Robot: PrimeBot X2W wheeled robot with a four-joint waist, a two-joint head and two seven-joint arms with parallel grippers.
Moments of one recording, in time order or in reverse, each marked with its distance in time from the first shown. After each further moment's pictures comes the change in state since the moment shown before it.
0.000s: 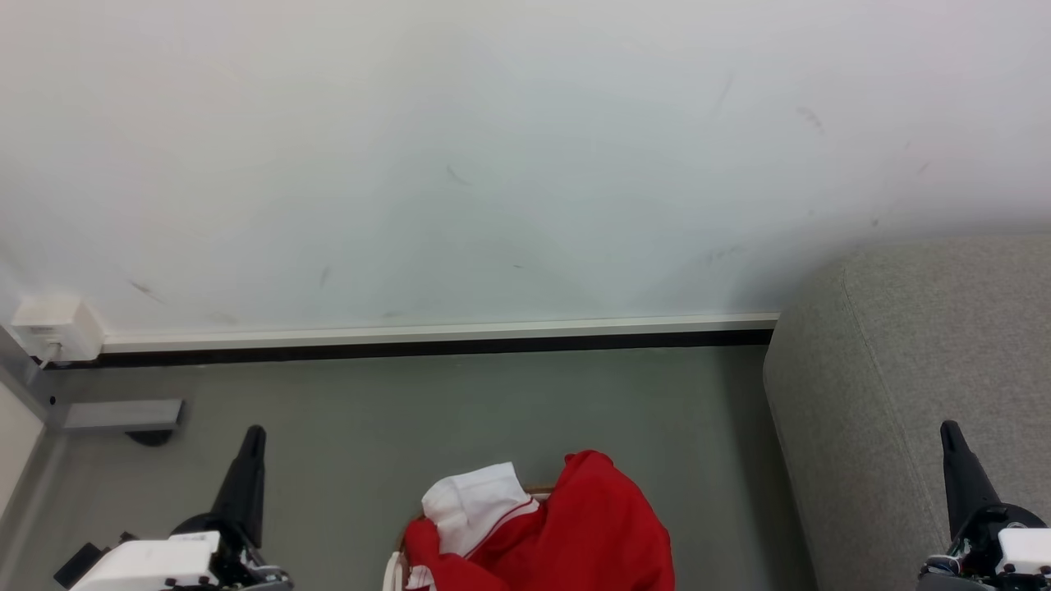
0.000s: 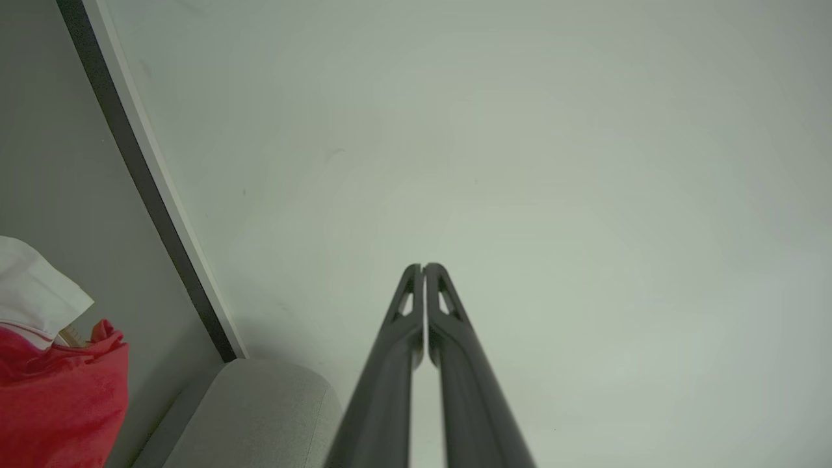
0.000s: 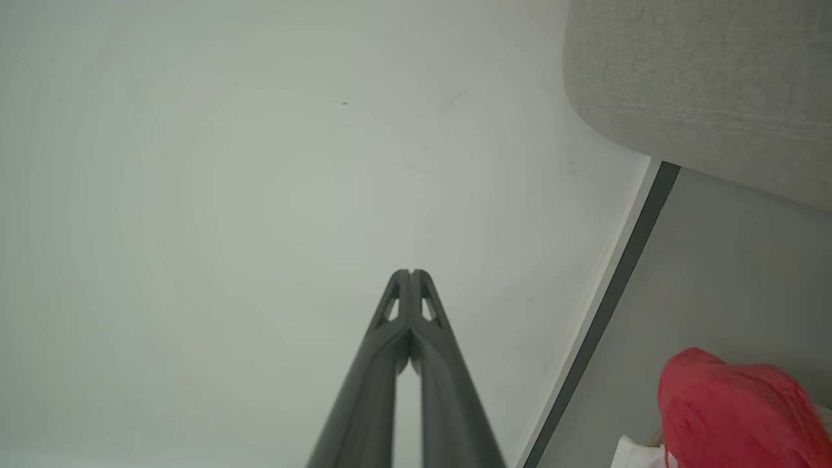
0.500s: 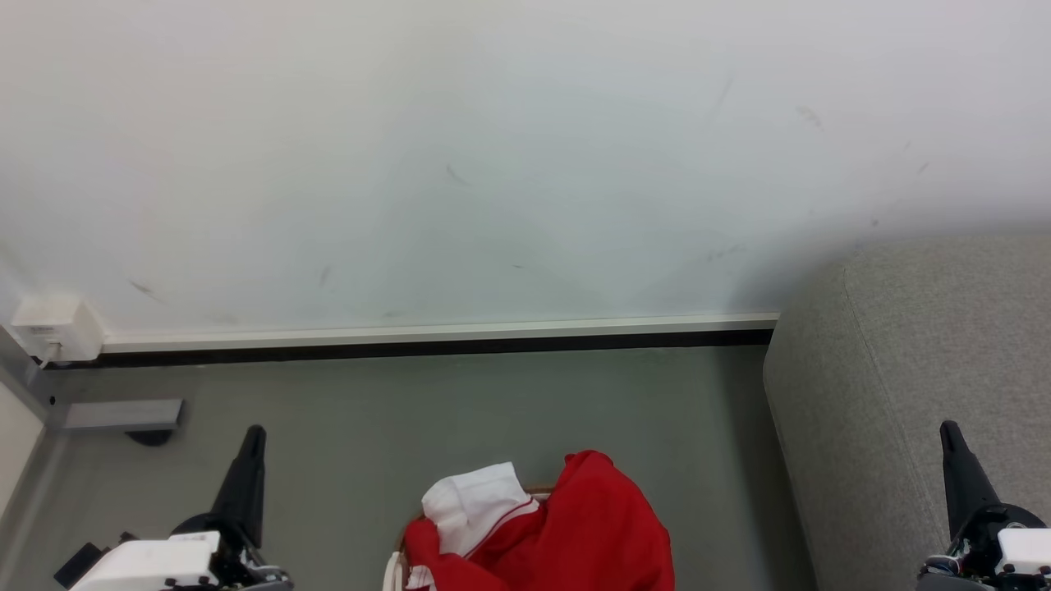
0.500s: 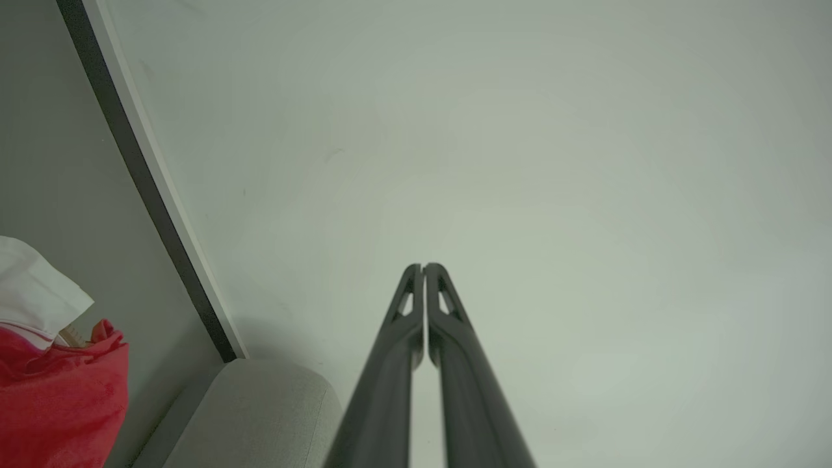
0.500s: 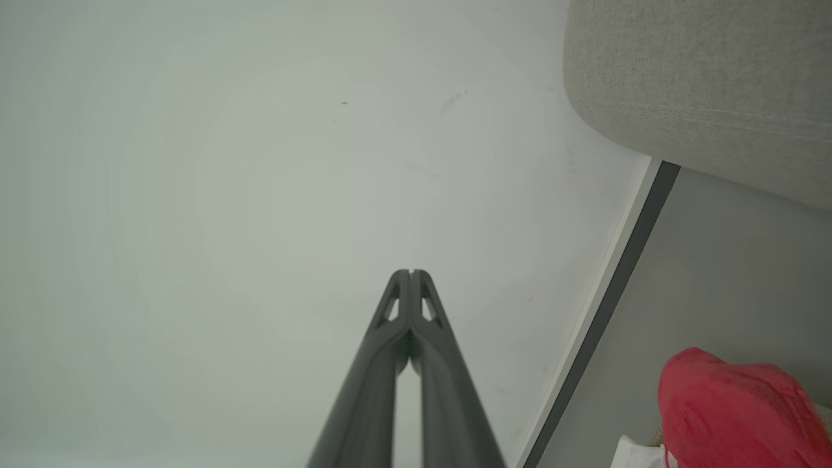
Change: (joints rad) left arm 0.000 0.000 0.000 0.000 0.000 0.000 0.000; right arm 0.000 -0.001 0.003 -0.001 0.001 0.000 -0.003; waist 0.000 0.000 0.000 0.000
